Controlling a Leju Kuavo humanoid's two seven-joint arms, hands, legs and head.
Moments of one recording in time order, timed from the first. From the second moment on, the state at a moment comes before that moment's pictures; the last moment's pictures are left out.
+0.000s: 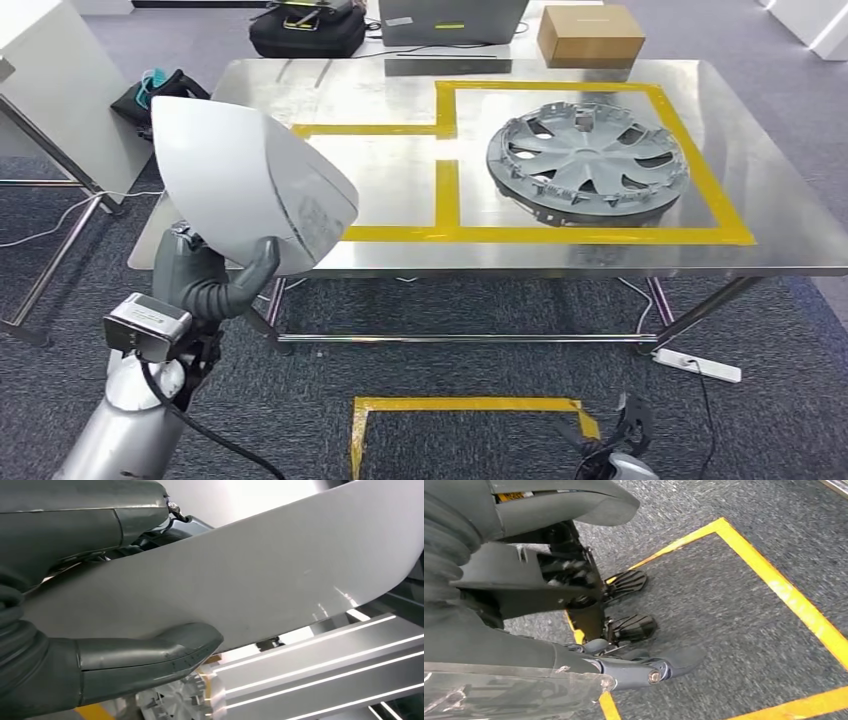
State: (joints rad) left arm -0.16 -0.05 -0.23 -1.69 -0.19 0.06 -0.43; right arm -0.26 0.19 -0.47 -0.34 0.10 -0.25 0.09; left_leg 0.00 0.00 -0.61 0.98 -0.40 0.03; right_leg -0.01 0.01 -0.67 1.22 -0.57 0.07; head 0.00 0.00
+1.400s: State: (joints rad) left arm -0.16 -0.07 -0.23 -1.67 -0.19 0.04 -0.42; right arm -0.26 0.19 -0.45 -0.34 0.06 -0.27 0.09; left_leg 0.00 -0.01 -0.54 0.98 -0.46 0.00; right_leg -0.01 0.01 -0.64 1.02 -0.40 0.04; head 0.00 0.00
